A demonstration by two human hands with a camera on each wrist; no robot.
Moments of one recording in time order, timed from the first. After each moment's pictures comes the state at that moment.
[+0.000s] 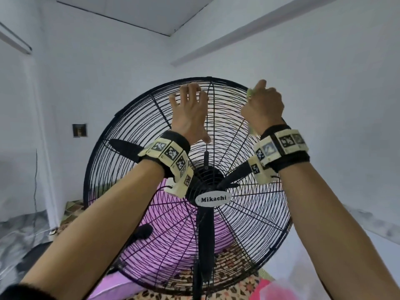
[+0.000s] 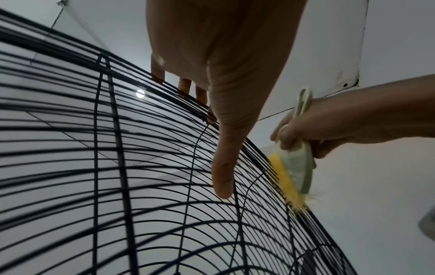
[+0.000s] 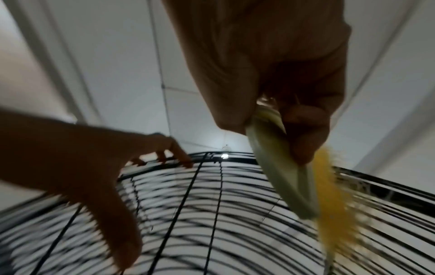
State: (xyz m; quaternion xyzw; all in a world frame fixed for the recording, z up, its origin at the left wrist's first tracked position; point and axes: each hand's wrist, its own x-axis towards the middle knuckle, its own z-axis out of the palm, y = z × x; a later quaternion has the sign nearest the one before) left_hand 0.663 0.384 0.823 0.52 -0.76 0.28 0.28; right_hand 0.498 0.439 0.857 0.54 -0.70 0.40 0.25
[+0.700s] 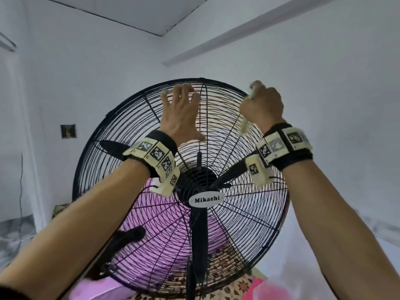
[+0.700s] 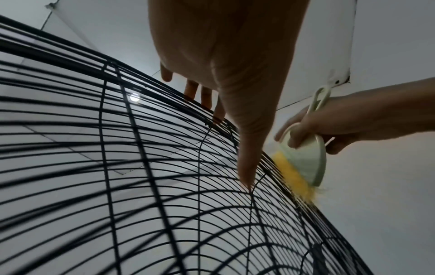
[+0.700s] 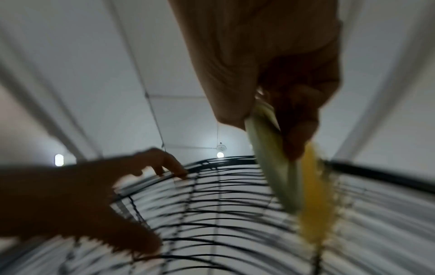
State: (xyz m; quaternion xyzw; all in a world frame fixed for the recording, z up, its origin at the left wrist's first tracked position) left_hand 0.670 0.379 0.823 0.48 -0.77 0.28 0.32; right_hand 0.475 0.434 0.866 0.55 -0.68 0.45 0.18
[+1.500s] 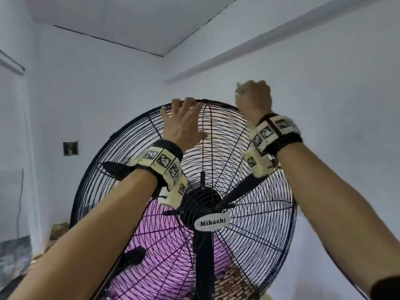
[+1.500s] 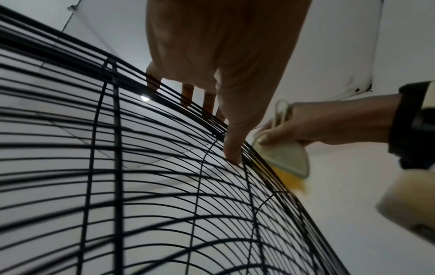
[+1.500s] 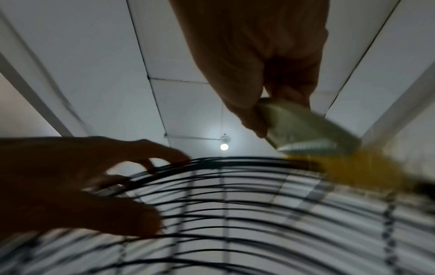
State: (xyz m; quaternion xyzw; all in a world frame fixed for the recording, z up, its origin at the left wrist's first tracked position) left_hand 0.665 0.353 0.854 0.48 -0.77 0.22 0.36; right_hand 0.473 0.382 0.925 0.57 -0.64 0.41 0.33
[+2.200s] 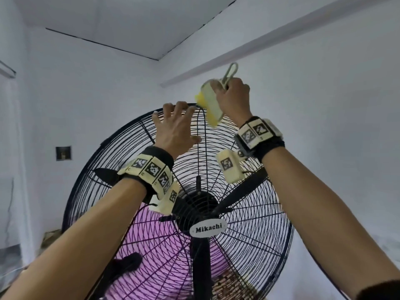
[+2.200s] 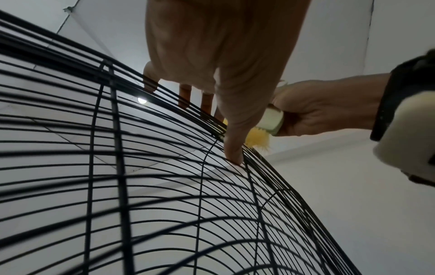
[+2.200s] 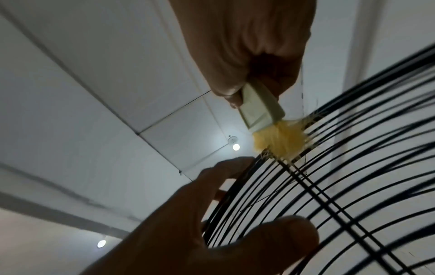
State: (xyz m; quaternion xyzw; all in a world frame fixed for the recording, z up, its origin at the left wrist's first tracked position) left_hand 0.676 0.354 0.851 0.47 -0.76 0.22 0.39; right_hand 0.521 0.384 0.930 0.59 -0.55 0.55 0.20
